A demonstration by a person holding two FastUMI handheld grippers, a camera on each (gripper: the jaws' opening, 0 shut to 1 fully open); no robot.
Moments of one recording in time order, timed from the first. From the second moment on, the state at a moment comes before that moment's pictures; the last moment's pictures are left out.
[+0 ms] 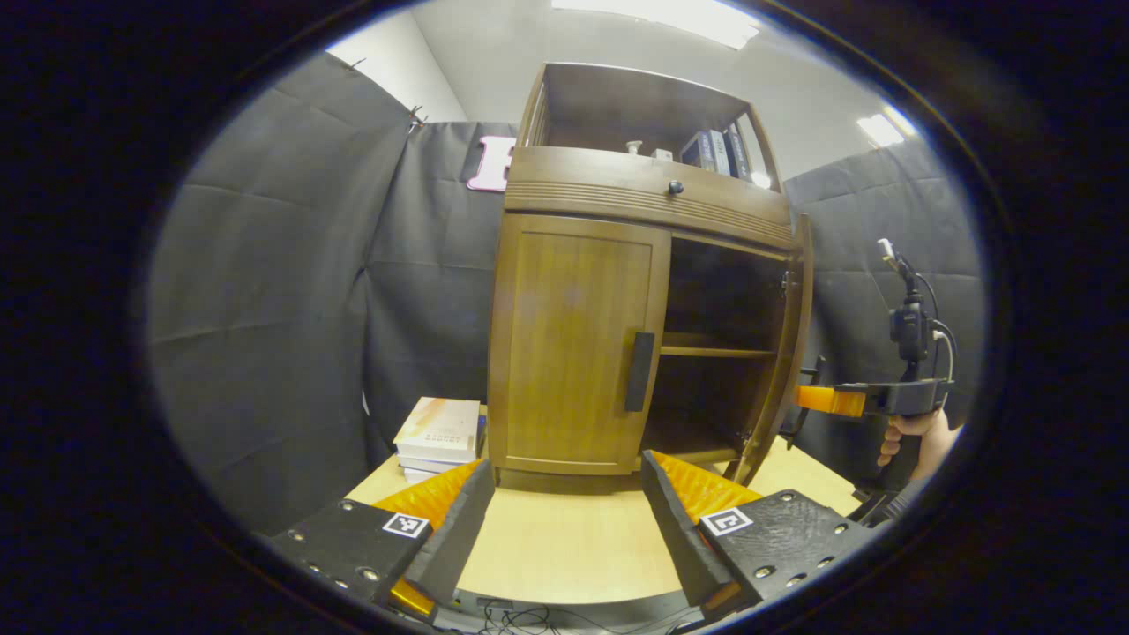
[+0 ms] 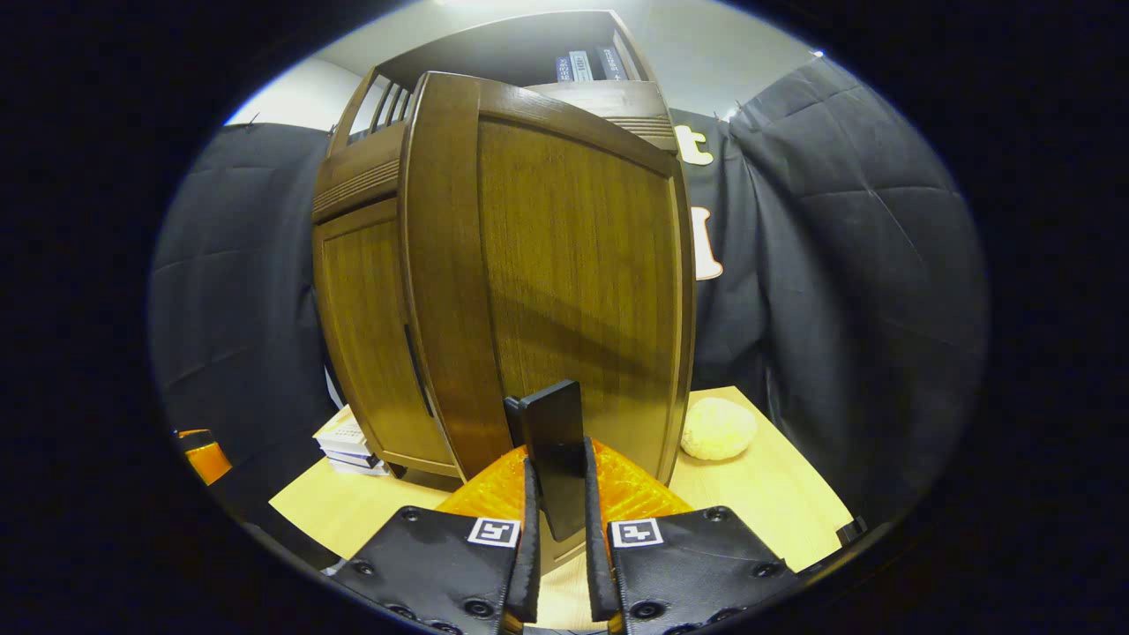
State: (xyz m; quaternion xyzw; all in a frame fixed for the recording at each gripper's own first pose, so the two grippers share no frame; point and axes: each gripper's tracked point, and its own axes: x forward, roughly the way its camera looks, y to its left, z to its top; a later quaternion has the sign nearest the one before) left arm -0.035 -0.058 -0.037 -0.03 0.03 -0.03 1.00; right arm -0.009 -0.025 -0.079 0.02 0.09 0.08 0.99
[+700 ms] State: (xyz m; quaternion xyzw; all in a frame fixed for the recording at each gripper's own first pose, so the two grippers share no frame) left arm -0.038 -0.177 -0.011 -0.04 0.01 -0.01 1.00; right arm -0.033 -0.110 -0.077 0.02 0.12 0.13 0.98
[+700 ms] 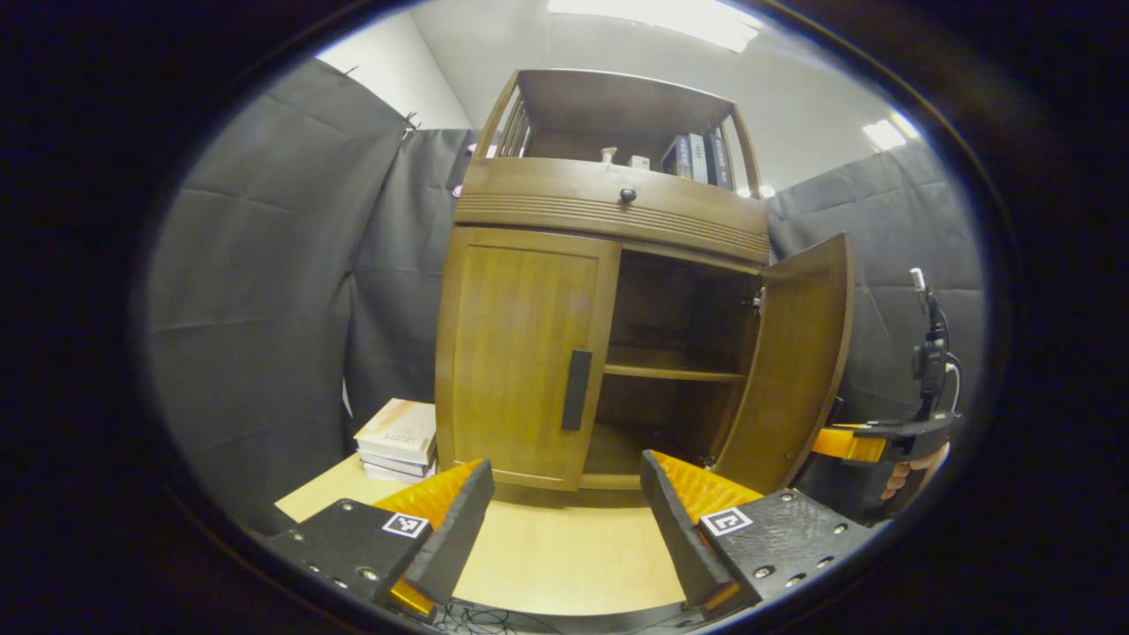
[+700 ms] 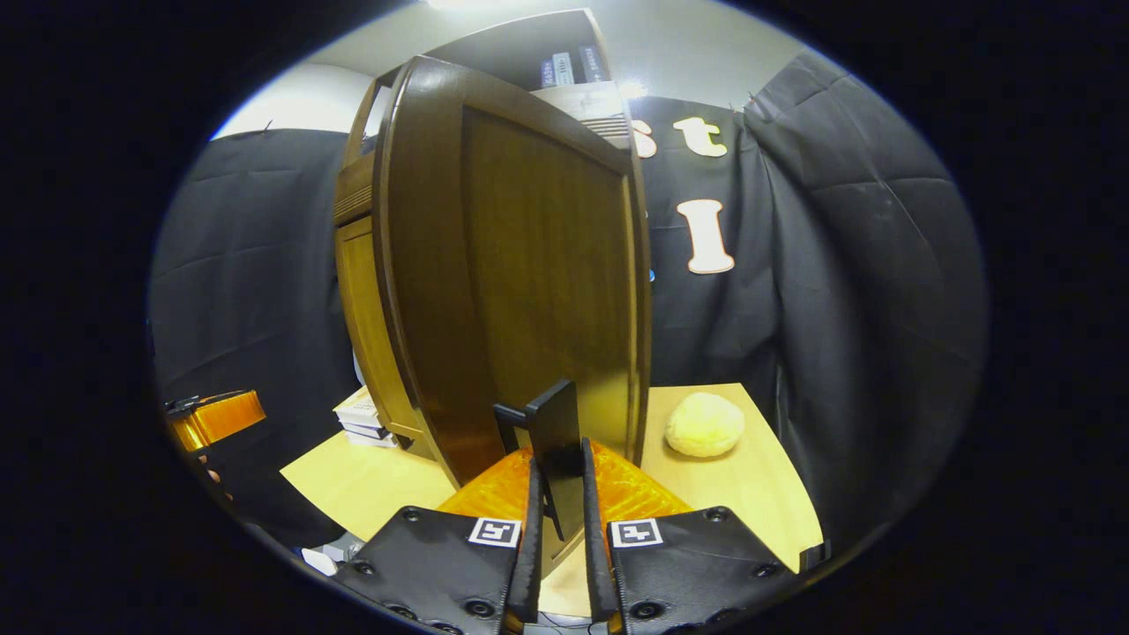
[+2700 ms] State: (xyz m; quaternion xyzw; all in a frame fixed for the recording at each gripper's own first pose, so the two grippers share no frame) left arm -0.005 -0.085 0.000 -0.03 0.00 -0.07 1.00; right arm -0.092 -0.056 -0.004 0.00 0.04 -0.01 1.00
